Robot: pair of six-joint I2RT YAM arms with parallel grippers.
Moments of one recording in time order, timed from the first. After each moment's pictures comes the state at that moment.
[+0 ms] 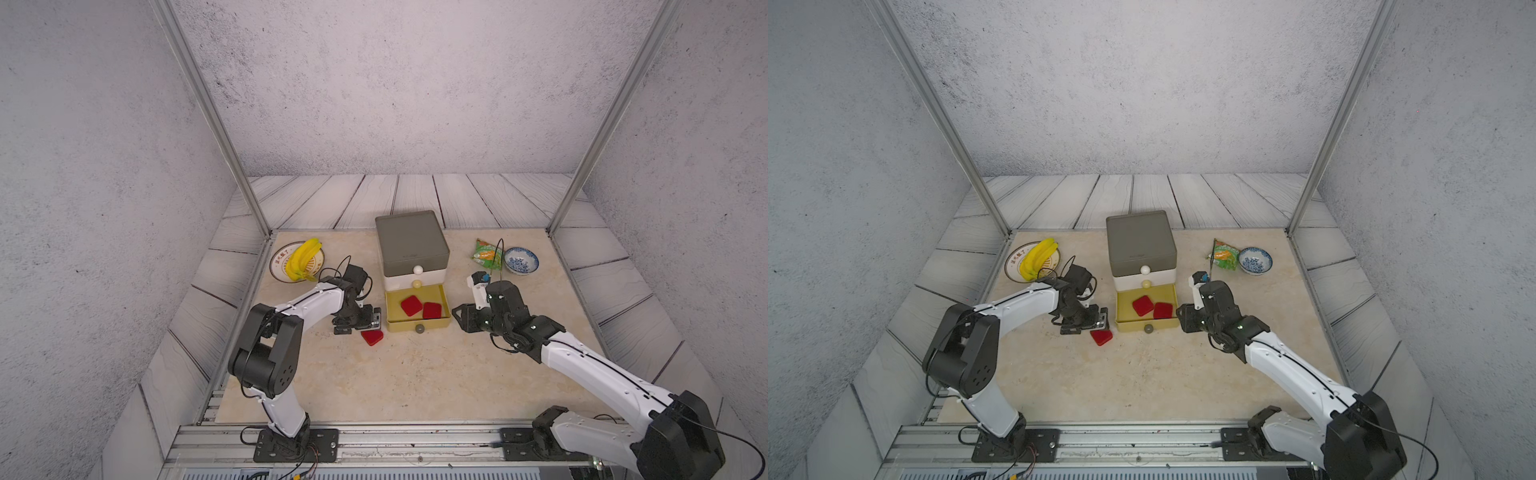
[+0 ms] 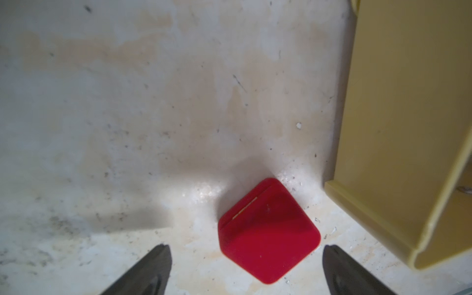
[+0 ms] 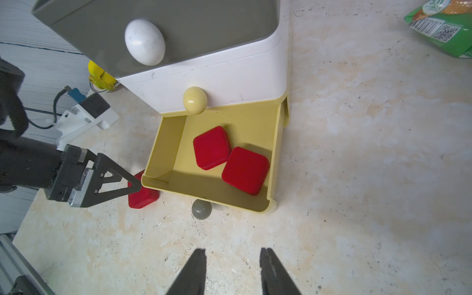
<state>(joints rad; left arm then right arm) -0.41 1.74 1.11 -0.77 0.20 -0.40 0.54 1.14 0.75 -0.33 -0.12 0.40</state>
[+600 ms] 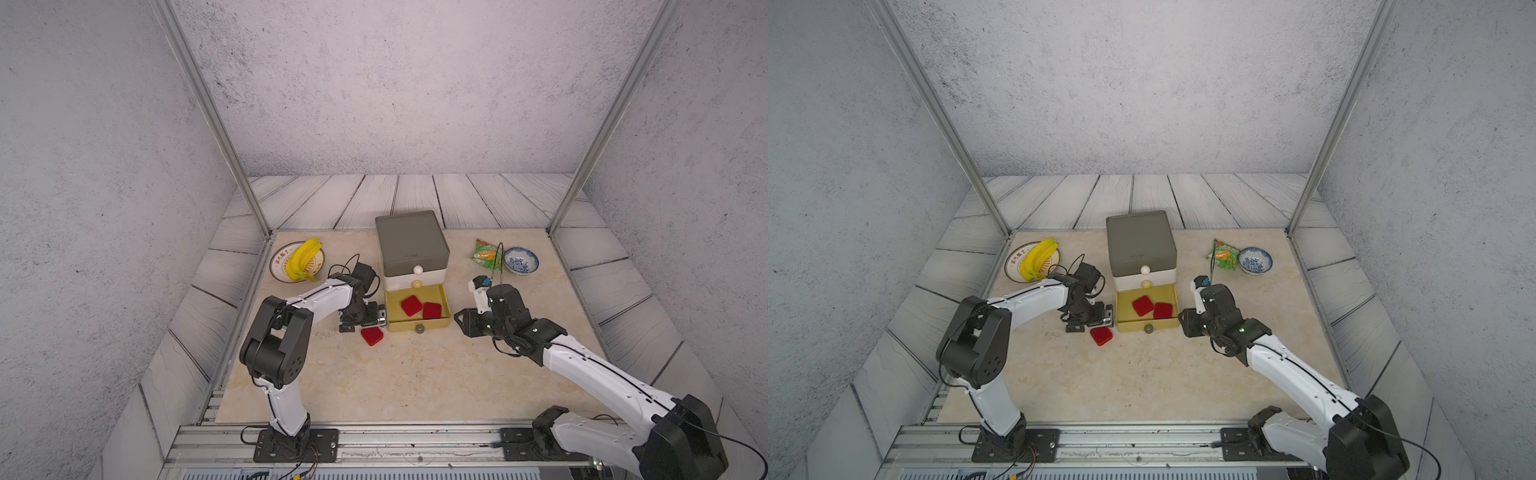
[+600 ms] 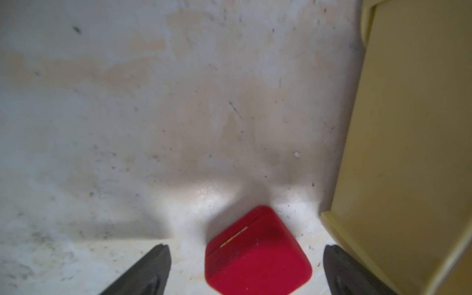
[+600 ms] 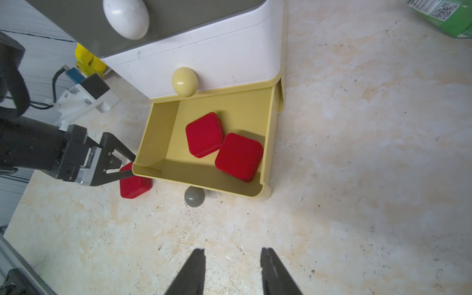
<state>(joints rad) -0.45 1.82 1.17 -0.77 0.15 -0.50 0.54 1.12 0.73 -0.36 -0.12 0.39</state>
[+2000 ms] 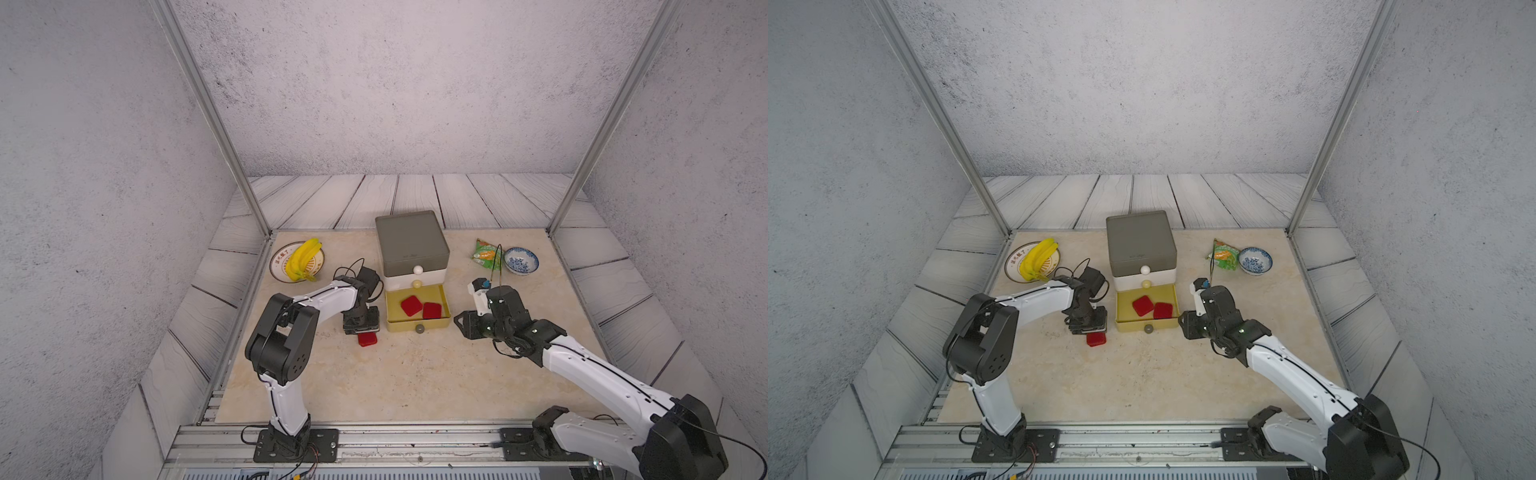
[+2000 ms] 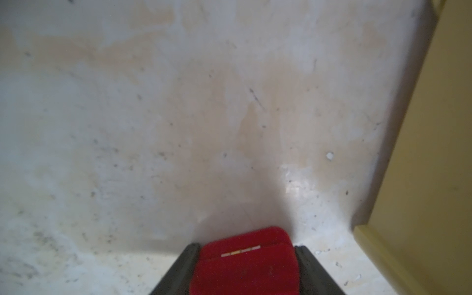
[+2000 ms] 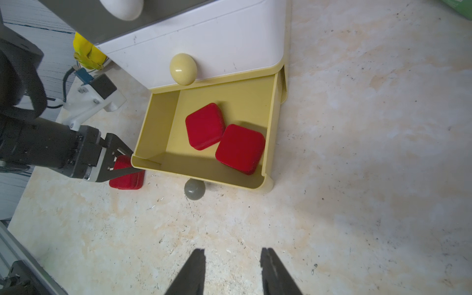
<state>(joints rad) -0.47 1.83 1.16 -0.78 0.08 -0.50 0.53 1.12 0.72 -0.37 -0.15 0.39</state>
